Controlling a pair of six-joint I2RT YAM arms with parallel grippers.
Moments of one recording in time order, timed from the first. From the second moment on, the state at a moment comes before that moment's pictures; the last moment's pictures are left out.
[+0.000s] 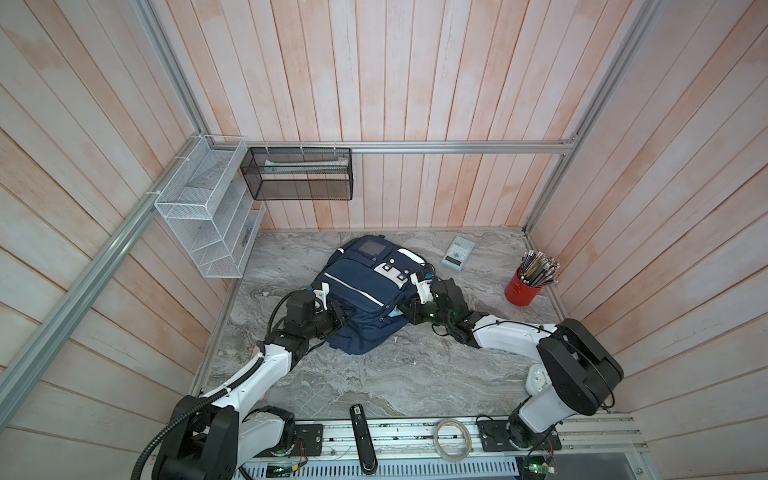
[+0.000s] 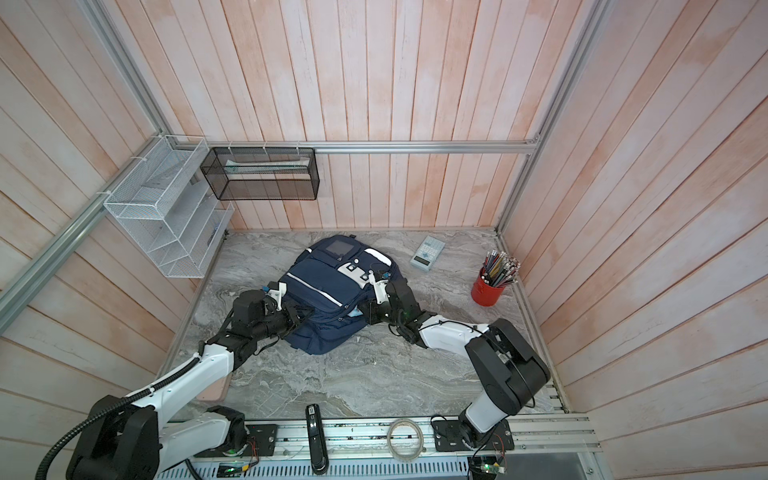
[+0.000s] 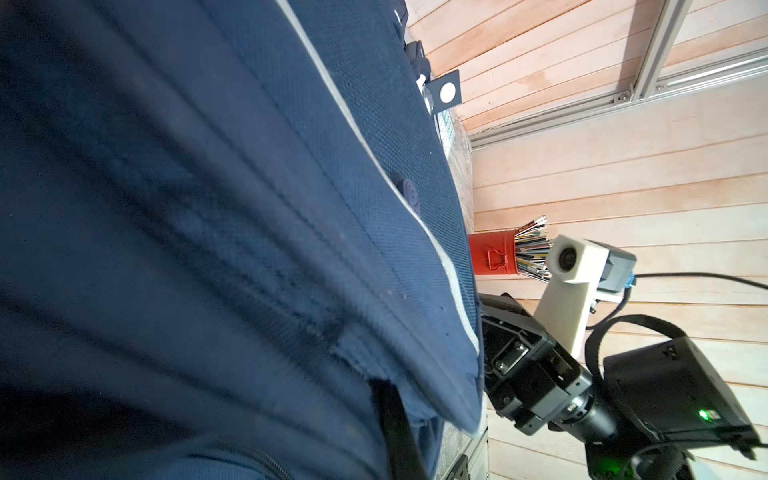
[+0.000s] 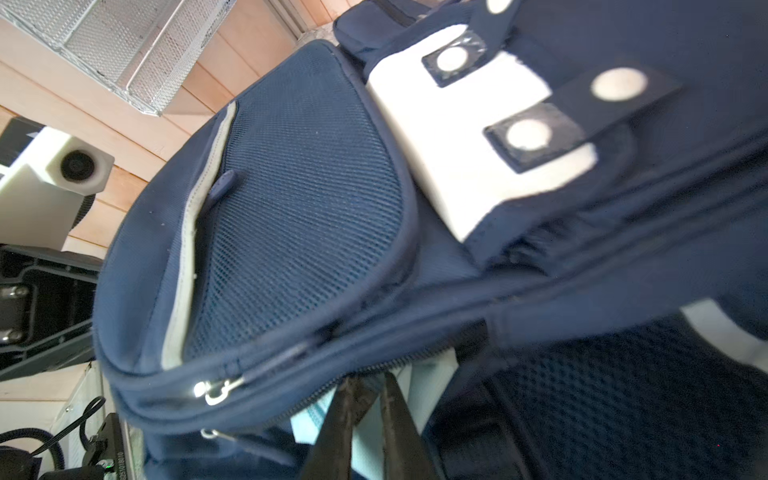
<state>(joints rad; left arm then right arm) -0.29 1.15 0.53 0.09 0.52 -0.91 0.68 1.63 0.78 0.34 -0.31 0.51</state>
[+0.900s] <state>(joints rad) -0.33 1.17 0.51 0.18 0.50 -0.98 0.79 1.59 0.66 0.54 -0.22 0.60</state>
